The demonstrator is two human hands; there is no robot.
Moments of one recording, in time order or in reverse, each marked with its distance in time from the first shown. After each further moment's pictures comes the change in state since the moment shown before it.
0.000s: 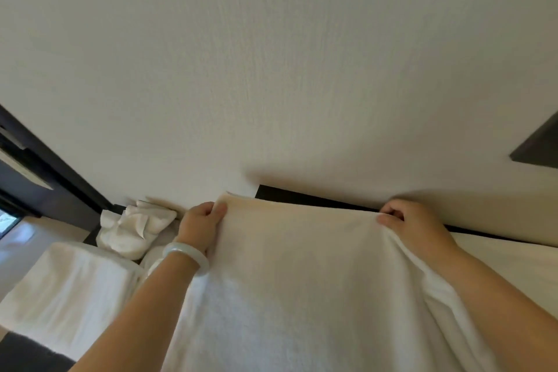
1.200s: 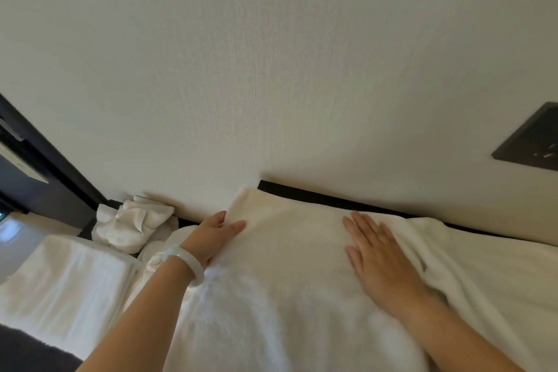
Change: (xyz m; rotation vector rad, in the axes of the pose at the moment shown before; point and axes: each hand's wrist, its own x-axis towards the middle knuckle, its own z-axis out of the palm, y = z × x) left_hand -0.043 0.004 -0.002 -0.105 -0.356 -0.158; right_hand -0.065 -0.015 0.058 -0.593 -0.007 -0.291
